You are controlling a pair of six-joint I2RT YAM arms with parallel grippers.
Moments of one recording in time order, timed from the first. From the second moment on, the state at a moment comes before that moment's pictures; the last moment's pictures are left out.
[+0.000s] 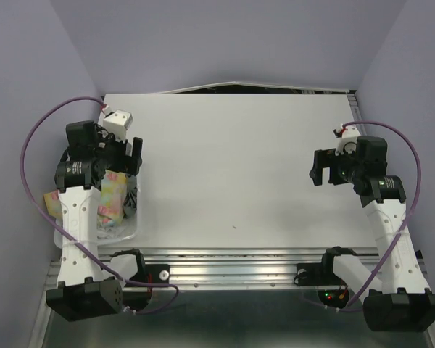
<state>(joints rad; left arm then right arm) 0.14 1.03 1.22 -0.88 0.32 0.33 -0.03 0.92 1.01 -0.78 -0.24 -0.10</state>
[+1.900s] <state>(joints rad) 0.57 1.34 1.18 -0.95 0.27 0.37 -0.03 1.01 1.01 -0.80 -0.35 -0.11</state>
